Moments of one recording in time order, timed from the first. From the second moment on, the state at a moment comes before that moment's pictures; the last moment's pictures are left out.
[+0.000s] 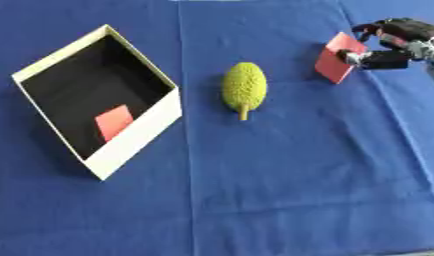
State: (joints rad) left arm -0.34 0.38 0.13 -1.98 -0.17 -0.31 0.53; right arm -0.66 -0.88 0.15 -1.23 0.76 -0.03 0.42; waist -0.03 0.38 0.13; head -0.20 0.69
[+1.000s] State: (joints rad) left arm -0.34 0.38 0.13 -1.98 -0.17 -0.31 0.52; right arm -0.65 -0.87 0.14 -1.28 0.72 -0.04 0.44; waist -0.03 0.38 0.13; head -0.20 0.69
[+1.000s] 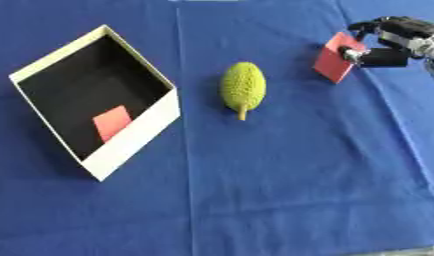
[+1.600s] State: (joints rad) left arm -0.34 0.37 0.13 -1.98 -0.17 -0.30 0.51; right arm -0.64 -0.87 0.14 -1.28 0.72 -0.04 0.44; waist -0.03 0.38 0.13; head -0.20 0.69
